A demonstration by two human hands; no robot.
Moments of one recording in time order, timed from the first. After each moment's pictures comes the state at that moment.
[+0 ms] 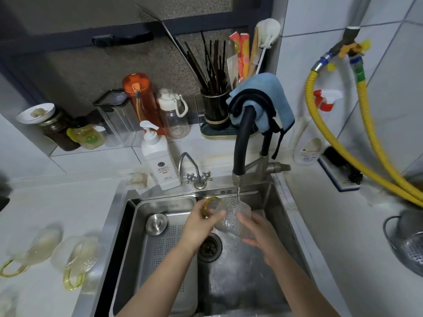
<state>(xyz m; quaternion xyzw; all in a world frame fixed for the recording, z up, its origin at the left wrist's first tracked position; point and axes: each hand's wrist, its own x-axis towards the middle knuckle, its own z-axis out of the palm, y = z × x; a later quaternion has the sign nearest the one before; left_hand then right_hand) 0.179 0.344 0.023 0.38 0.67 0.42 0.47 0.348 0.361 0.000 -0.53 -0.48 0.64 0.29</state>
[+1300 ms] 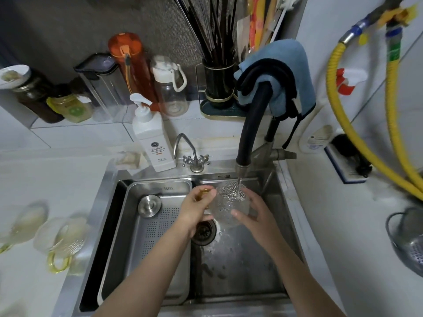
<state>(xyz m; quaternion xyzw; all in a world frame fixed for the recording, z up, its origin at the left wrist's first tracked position) 0.173 0.373 -0.006 0.25 0.63 0.47 0.56 0.351 0.376 -0.019 -0.50 -0.61 0.52 0.32</state>
